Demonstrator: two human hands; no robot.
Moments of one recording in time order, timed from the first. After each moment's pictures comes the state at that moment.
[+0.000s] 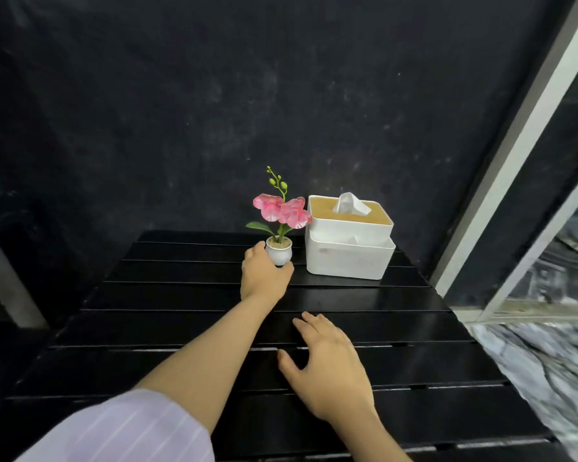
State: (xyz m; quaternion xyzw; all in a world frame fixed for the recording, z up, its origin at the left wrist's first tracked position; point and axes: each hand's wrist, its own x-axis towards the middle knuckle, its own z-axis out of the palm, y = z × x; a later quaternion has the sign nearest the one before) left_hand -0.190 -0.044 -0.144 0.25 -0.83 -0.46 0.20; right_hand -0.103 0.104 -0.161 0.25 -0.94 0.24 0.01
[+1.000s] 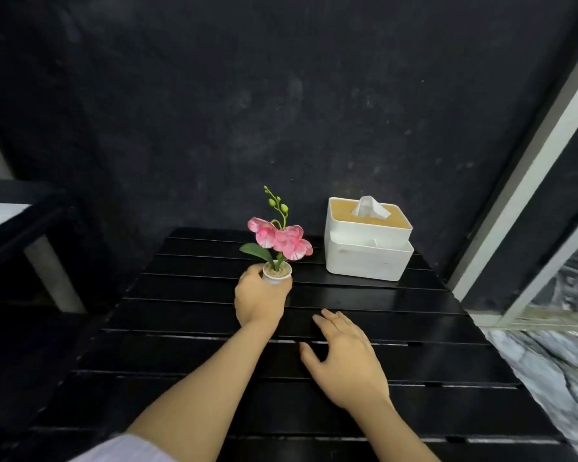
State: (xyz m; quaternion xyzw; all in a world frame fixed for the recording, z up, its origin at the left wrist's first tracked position) left_hand -0.133 -0.051 -0.145 0.36 -0.74 -0.51 0.26; right_hand -0.103 0.104 -0.158 0.26 -0.94 0.23 0.00
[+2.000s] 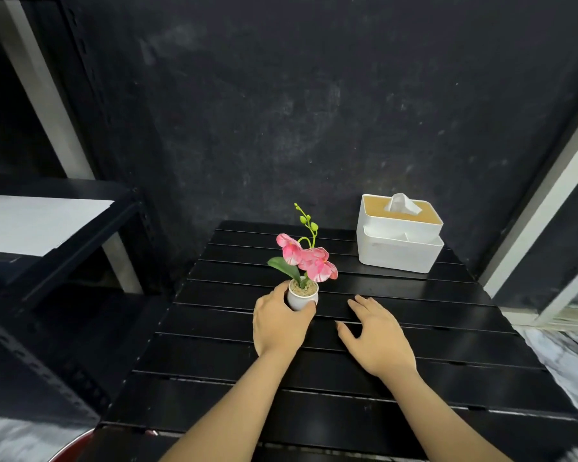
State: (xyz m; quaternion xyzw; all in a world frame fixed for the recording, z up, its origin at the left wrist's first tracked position) left_hand -0.038 -0.048 -0.148 0.32 -0.80 -0.45 0.23; right_hand -0.101 0.103 -0.154 0.26 -0.94 0.22 -0.01
